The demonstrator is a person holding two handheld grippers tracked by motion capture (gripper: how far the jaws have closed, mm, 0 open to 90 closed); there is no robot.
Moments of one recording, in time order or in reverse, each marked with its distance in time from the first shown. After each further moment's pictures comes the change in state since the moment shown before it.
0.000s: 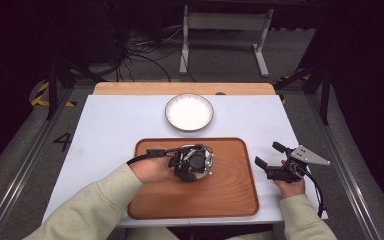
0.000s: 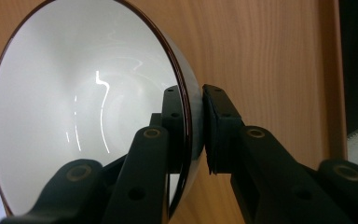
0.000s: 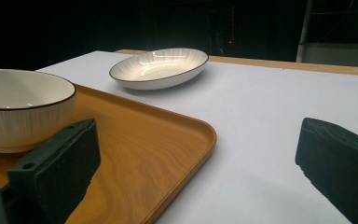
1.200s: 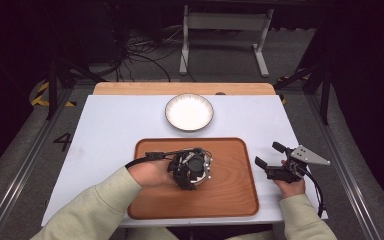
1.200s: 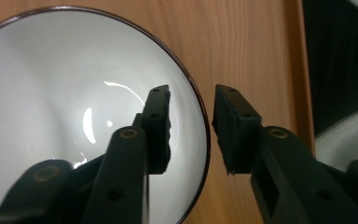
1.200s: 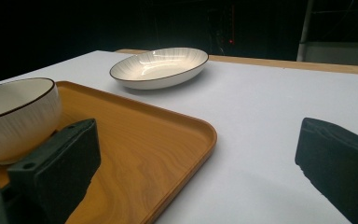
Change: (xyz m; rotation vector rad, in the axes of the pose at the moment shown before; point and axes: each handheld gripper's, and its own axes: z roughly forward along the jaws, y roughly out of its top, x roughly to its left) left arm -0.006 -0.004 0.000 -0.033 -0.074 -0.002; right arm 0.000 0.000 0.000 0.004 0.001 0.001
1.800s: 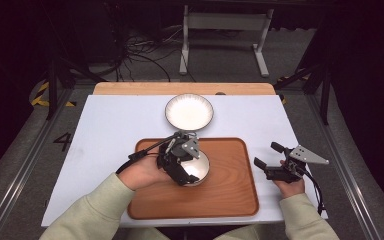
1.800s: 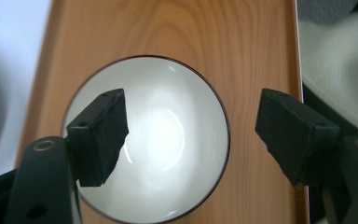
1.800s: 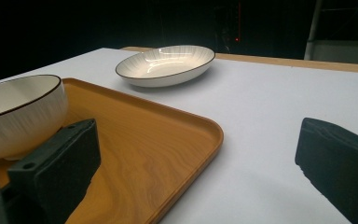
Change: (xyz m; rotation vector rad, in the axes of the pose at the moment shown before) left arm -0.003 -0.033 -0.041 -0.353 0.148 -0.210; right arm 0.001 0.000 0.002 0.008 0.027 -0.005
